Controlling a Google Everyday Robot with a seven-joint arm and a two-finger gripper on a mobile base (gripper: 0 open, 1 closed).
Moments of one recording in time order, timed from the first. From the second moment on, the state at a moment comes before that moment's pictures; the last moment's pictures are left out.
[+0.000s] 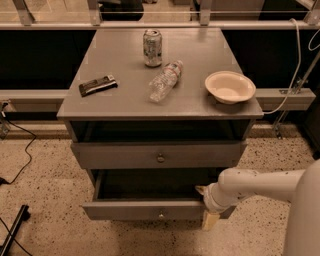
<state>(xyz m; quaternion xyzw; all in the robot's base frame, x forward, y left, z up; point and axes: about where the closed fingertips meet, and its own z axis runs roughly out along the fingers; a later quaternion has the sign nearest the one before) 0.503 -0.167 0.418 -0.72 0.67 0.05 0.17</state>
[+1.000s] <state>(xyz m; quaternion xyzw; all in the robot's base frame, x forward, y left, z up) 0.476 -0.177 0.405 -0.71 0.68 0.10 0.14</state>
